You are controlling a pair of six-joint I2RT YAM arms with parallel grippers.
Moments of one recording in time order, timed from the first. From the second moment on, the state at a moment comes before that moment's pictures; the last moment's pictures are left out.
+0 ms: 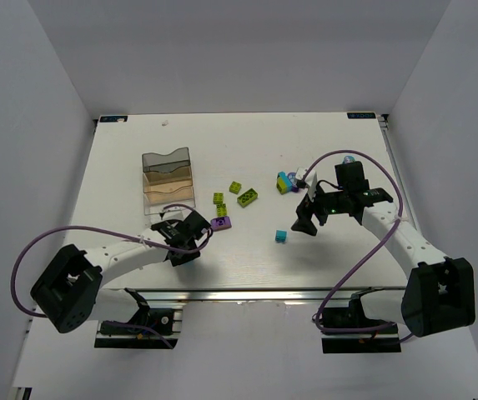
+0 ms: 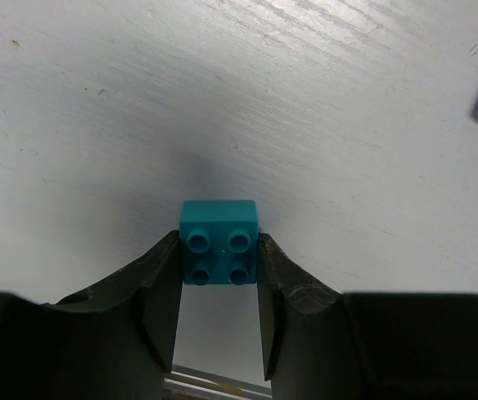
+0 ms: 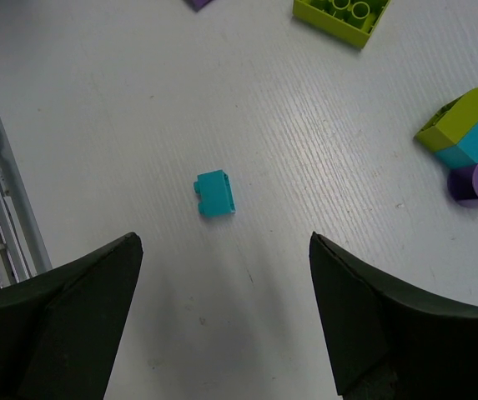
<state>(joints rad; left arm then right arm) -0.75 1.31 0.63 -0.63 -0.41 -1.08 0.26 1.26 0.87 -0.55 -0.77 -0.69</state>
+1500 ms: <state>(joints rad) -0.22 1.49 1.04 -0.60 -0.37 -0.59 0.27 1.36 0.91 -0.53 -0.74 -0.61</state>
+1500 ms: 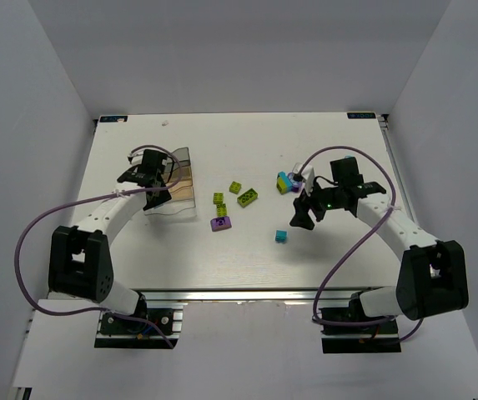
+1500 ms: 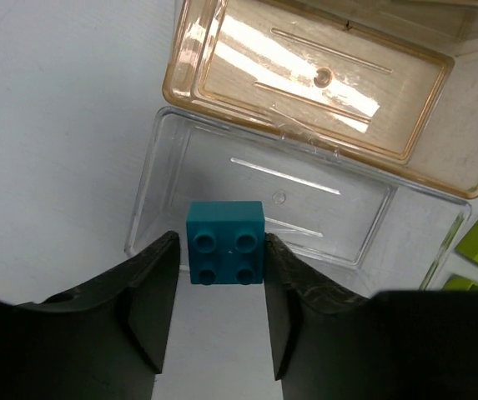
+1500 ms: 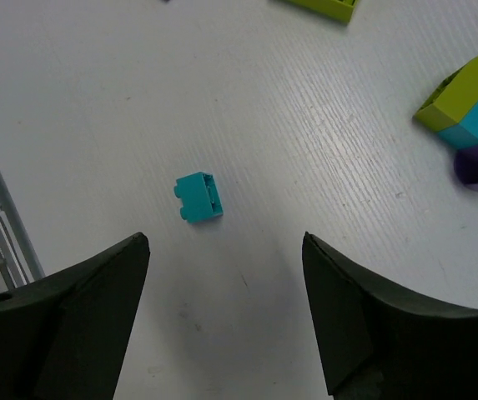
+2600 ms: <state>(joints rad) -0.22 0.98 0.90 -0.66 -0.31 -0.72 0.52 1.60 1.02 -0.61 -0.48 -0.86</state>
